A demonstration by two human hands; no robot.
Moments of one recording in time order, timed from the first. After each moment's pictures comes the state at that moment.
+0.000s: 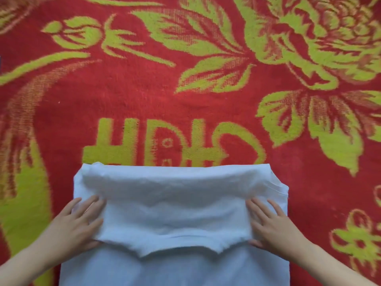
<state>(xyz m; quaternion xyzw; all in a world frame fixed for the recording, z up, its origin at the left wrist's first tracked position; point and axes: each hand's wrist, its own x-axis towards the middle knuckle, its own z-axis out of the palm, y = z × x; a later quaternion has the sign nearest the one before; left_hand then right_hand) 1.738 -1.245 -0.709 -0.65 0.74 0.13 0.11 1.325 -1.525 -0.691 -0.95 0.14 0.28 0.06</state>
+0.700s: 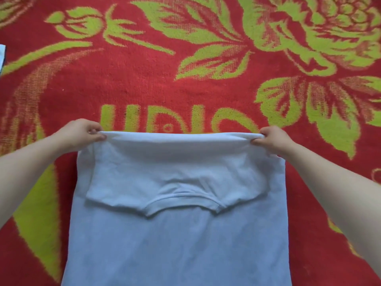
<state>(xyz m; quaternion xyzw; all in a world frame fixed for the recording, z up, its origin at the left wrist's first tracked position) 1.798 -1.389 -0.663 -0.86 0.39 0.32 -0.02 1.426 -1.638 -0.666 -0.75 0.56 0.18 0.30</state>
